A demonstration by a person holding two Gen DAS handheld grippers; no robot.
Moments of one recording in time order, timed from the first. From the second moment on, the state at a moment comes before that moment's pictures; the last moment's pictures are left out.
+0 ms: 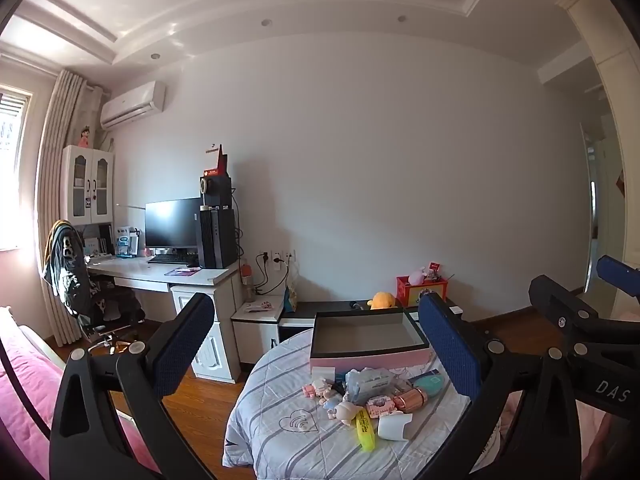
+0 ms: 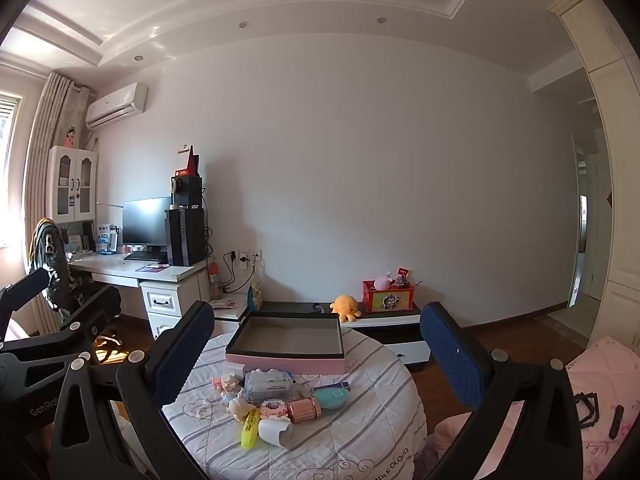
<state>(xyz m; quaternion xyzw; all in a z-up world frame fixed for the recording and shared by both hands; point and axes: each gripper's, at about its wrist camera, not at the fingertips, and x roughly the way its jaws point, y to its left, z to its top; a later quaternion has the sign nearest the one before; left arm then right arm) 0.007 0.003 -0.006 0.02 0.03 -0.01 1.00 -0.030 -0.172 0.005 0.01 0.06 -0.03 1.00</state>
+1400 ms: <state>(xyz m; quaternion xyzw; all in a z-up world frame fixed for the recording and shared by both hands) 0.004 0.010 -0.005 0.02 0.03 0.00 1.00 -0.031 -0.173 0.006 0.01 0.06 -0.02 1.00</state>
